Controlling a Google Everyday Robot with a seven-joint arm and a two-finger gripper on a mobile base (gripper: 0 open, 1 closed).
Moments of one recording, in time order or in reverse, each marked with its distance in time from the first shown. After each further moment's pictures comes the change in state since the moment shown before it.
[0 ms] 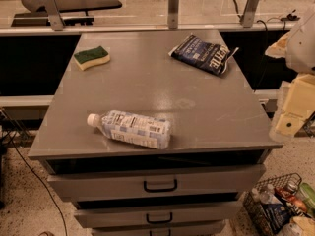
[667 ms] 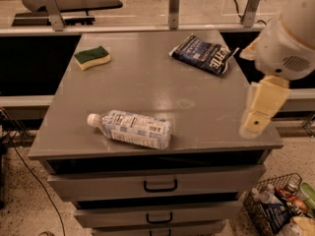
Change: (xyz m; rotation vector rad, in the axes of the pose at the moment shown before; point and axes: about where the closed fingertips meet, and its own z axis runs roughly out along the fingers) arm -0.036 -0.003 0.024 -0.017 -0.045 -0.021
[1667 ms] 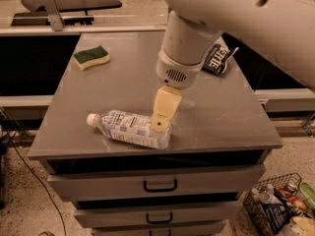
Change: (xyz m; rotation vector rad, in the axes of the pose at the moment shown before) arm -0.132 0.005 0.105 -0.118 0.023 0.023
